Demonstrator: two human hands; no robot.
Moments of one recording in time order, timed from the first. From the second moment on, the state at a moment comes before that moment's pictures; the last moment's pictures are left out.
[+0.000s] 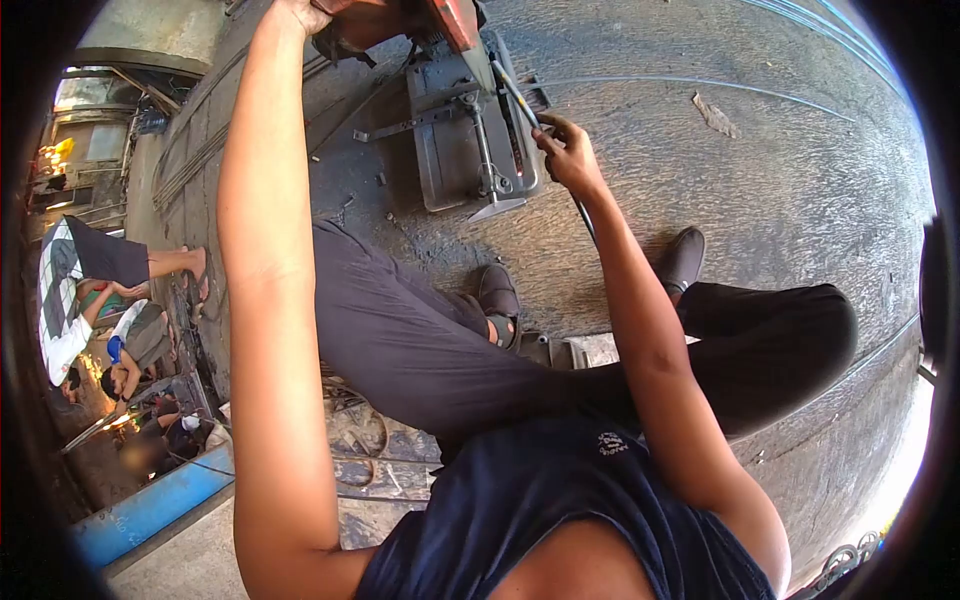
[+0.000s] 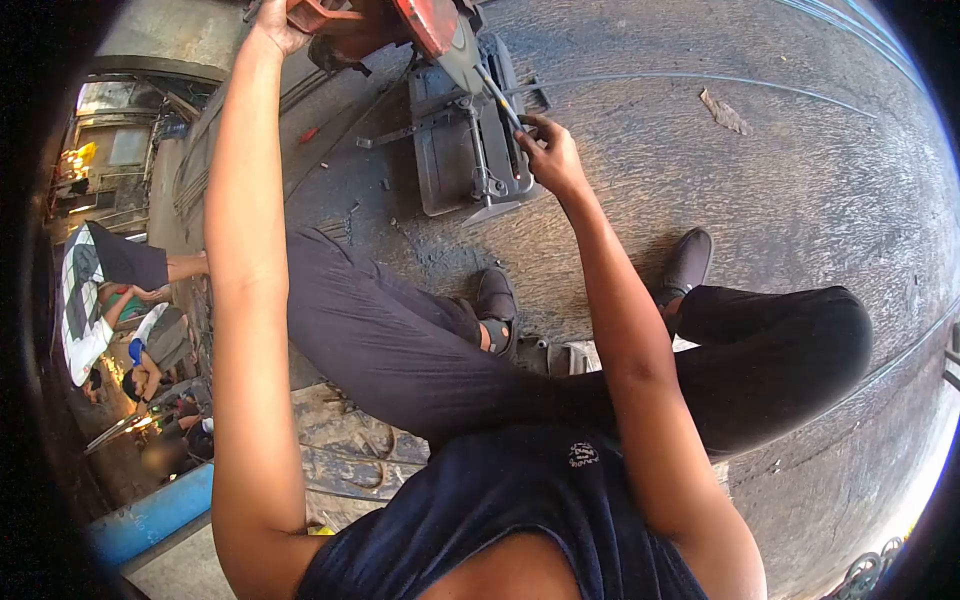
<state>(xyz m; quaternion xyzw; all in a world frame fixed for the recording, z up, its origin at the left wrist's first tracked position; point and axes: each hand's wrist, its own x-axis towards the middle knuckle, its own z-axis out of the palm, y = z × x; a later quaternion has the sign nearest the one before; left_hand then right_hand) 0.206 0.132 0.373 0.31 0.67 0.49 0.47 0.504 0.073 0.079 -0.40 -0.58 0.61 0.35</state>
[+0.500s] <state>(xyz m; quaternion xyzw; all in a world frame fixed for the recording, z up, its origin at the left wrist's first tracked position) 0.201 0.131 0.369 0.35 0.64 0.48 0.49 0.496 0.072 0.084 -0.49 -0.72 0.36 0.34</state>
